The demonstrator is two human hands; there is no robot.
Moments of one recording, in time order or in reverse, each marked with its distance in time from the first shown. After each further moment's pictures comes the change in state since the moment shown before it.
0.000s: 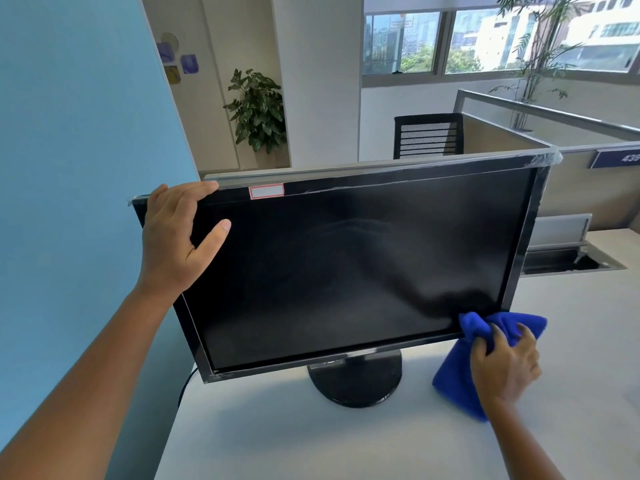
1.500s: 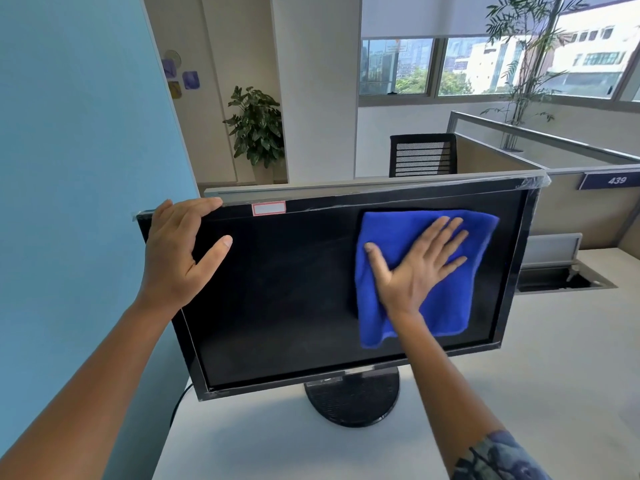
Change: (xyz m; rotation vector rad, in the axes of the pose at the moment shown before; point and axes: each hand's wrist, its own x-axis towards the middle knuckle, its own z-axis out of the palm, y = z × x) left_hand 0.001 0.003 -0.003 -0.023 -0.018 -0.016; right_hand 0.031 -0.225 -0.019 0.308 0.048 -0.286
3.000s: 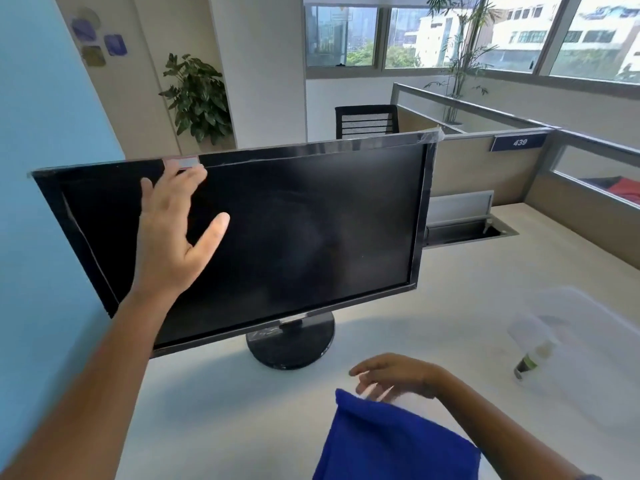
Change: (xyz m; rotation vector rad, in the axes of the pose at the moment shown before) left_hand -0.025 0.098 0.031 -0.175 -0.049 -0.024; right_hand -0.114 0.171 -0.139 0.299 -1.657 0.557
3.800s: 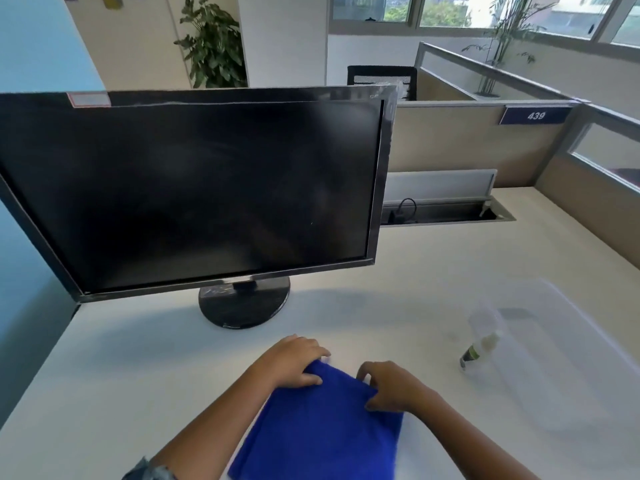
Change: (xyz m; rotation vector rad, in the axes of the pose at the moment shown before) left_hand -0.191 0.149 0.228 -0.034 -1.247 0.000; right_hand -0.043 0.103 -0.041 -0.709 0.153 0.092
